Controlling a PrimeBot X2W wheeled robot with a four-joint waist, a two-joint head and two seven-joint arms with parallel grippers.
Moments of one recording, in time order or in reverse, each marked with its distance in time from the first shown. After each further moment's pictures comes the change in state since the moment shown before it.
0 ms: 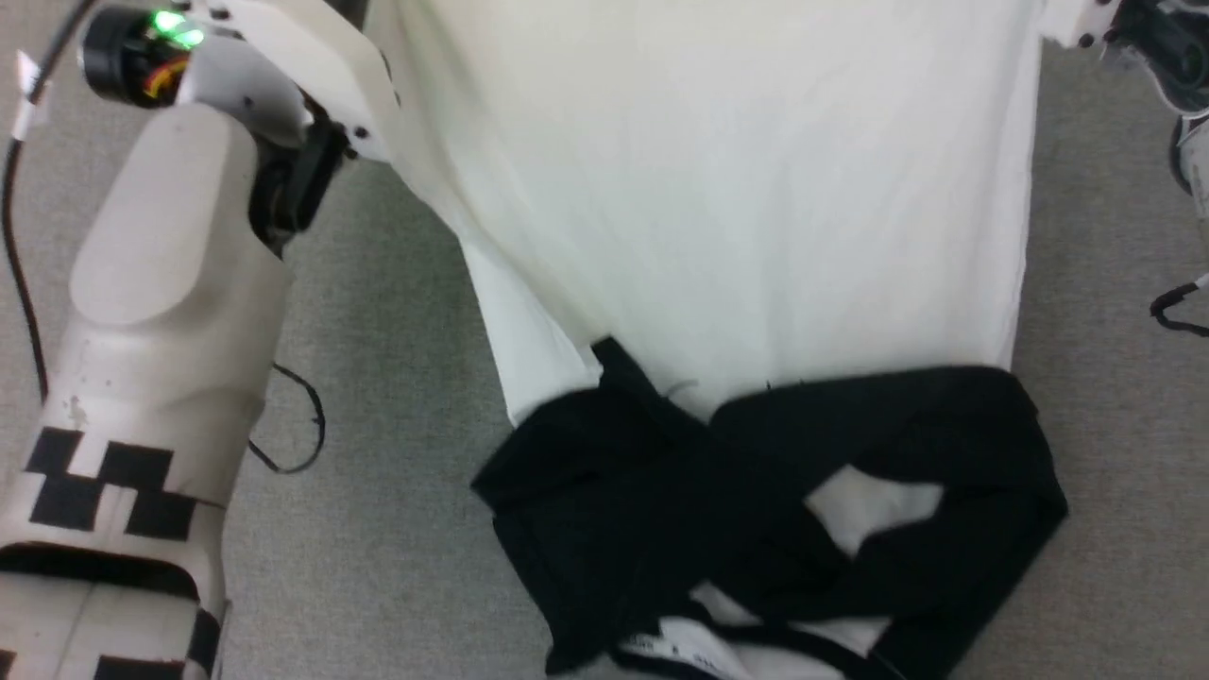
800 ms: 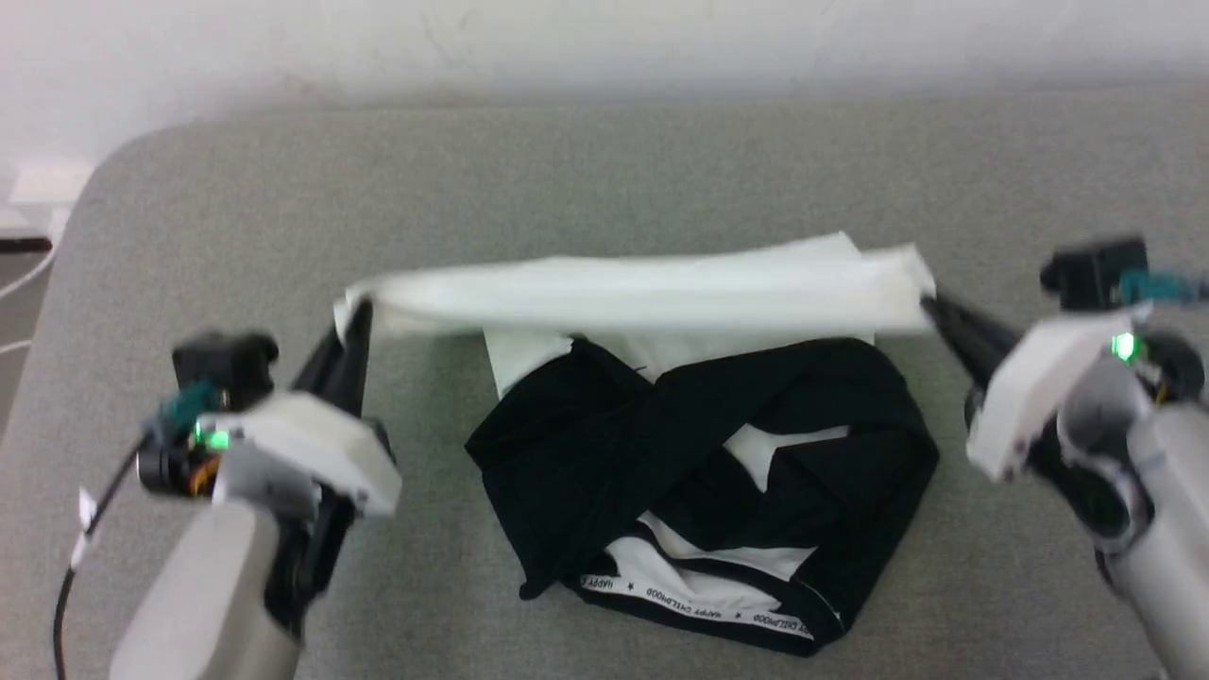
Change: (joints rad) left arm 0.674 0.073 0.071 -0.398 -0.097 0.141 -0.093; right arm 0.715 -0.166 0.173 -0.488 0.234 0.001 -0.217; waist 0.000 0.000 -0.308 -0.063
